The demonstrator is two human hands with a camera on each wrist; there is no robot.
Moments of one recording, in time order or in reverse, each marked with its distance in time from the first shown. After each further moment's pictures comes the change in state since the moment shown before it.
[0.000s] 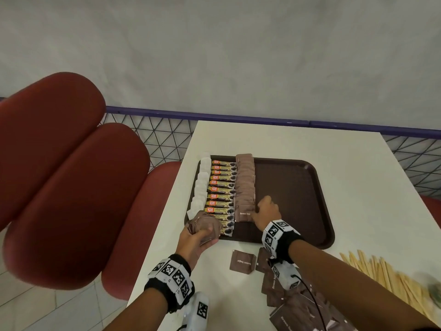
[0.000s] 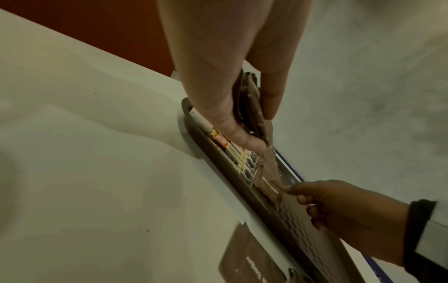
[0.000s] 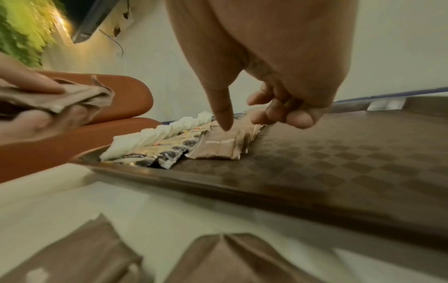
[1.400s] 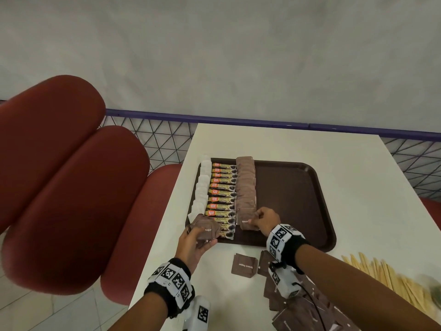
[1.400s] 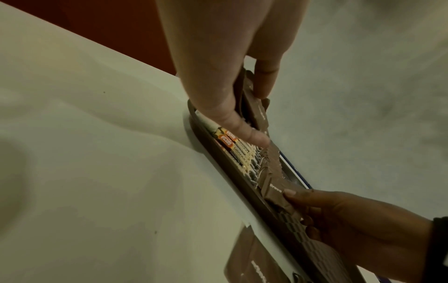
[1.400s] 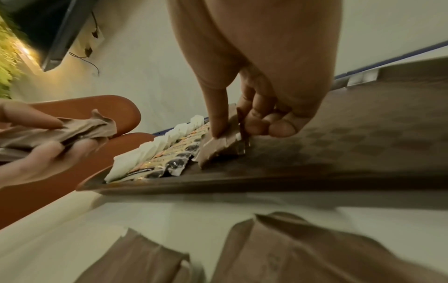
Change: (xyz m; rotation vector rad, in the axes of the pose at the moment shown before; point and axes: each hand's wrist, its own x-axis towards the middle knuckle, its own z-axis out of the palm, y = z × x) left_hand 0.001 0.005 -0.001 -0.092 0.039 -0.024; right_hand 0.001 0.008 0.004 0.252 -0.143 0.106
